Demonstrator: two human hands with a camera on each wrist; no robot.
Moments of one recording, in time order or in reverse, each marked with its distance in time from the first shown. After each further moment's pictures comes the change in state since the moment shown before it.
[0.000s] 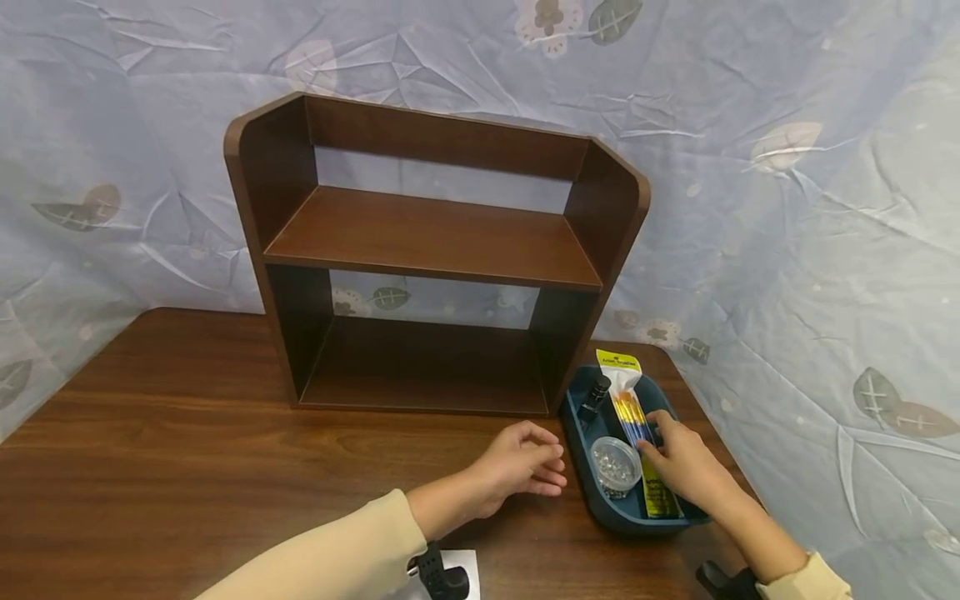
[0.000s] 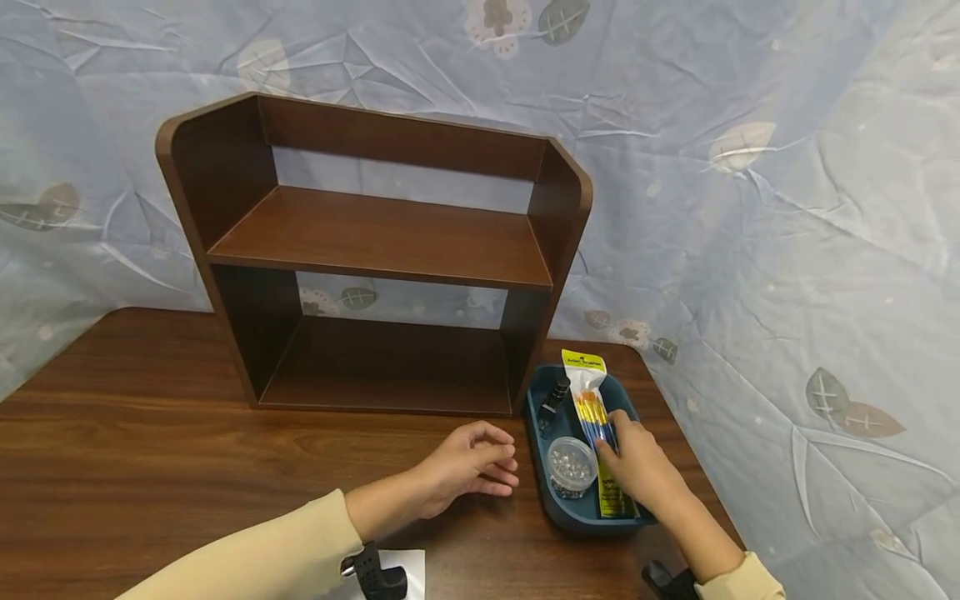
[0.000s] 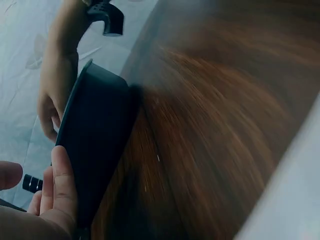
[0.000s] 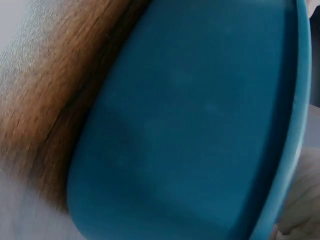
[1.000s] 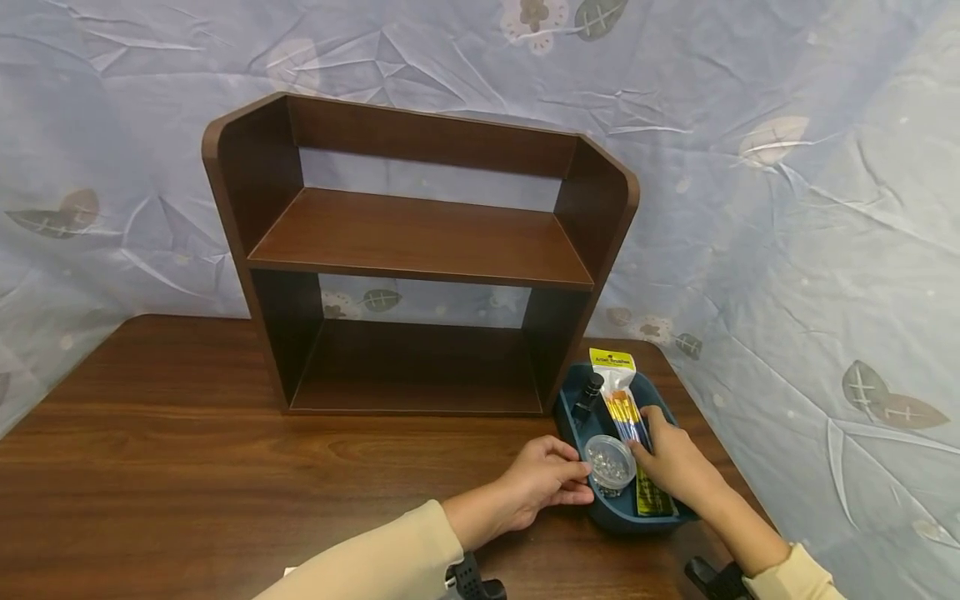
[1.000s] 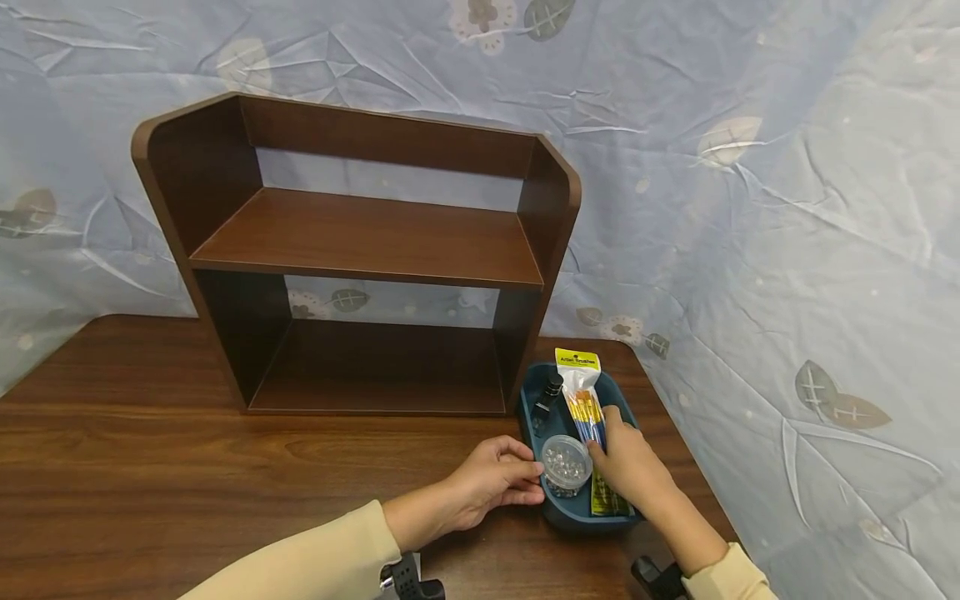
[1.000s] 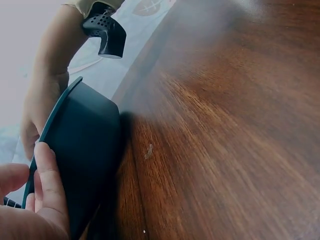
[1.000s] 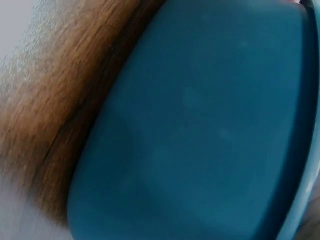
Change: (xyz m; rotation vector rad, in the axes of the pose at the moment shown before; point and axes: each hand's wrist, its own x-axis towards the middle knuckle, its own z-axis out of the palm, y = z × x) left_hand 0.022 -0.017 0.041 -0.122 0.039 -0.091; right_hand 0.001 -0.004 0.006 -0.063 0.011 0.078
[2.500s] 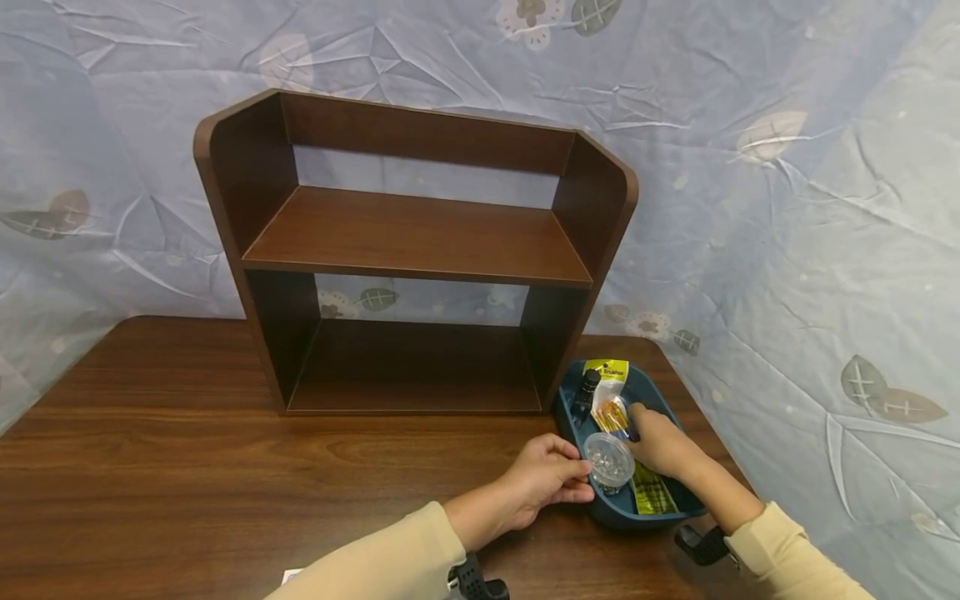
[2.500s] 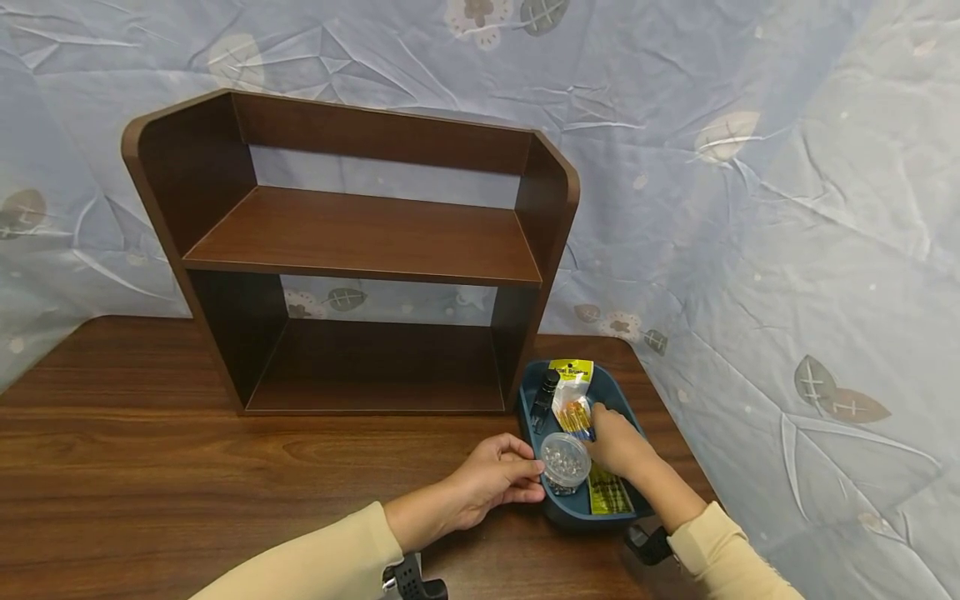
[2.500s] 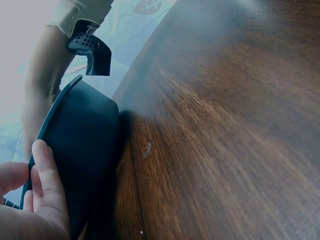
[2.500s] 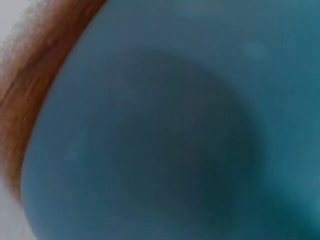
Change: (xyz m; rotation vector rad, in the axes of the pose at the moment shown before) left_hand 0.003 -0.004 0.000 -0.023 -0.018 0.025; right_hand 0.030 0.002 0.001 -0.080 -0.105 -0.069
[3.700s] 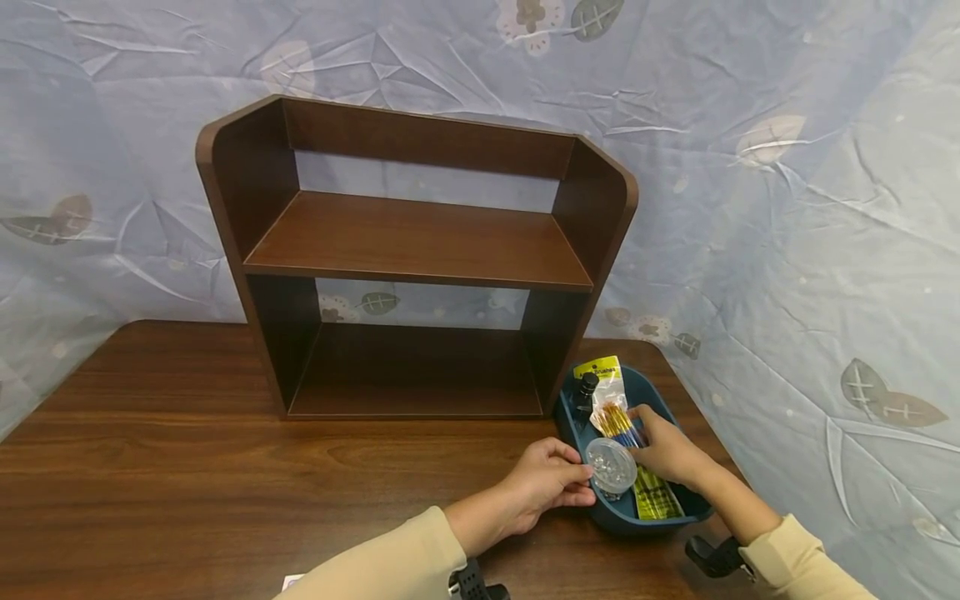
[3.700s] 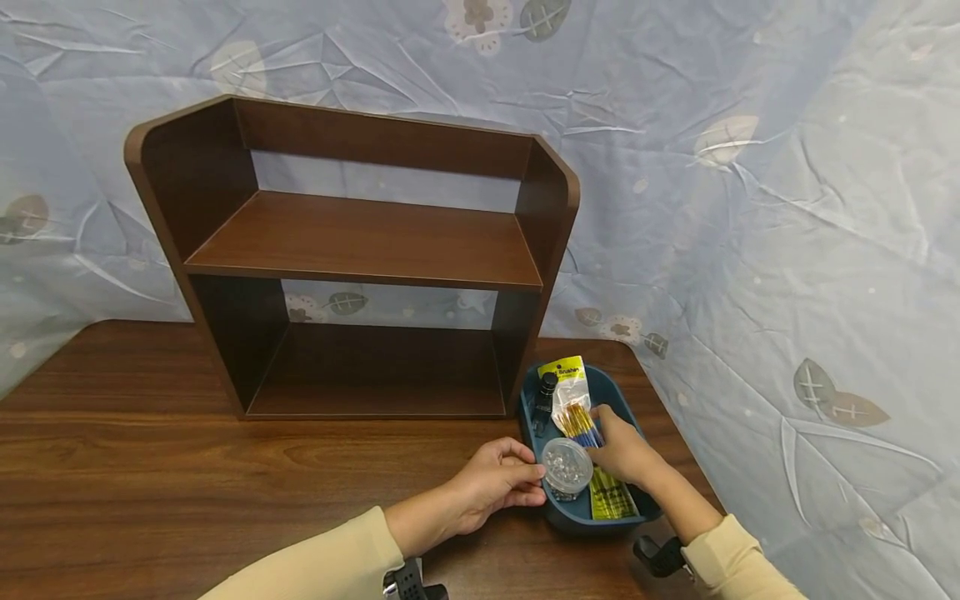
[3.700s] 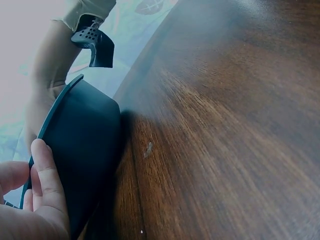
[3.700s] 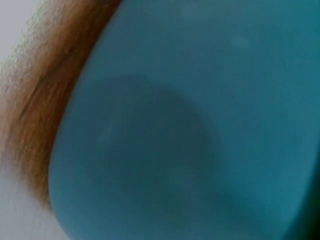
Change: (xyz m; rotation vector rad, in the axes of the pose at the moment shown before) left_hand -0.001 -0.001 -0.001 -0.003 -0.006 0.002; right_hand -0.009 0.008 0.001 0.265 -0.026 0.073
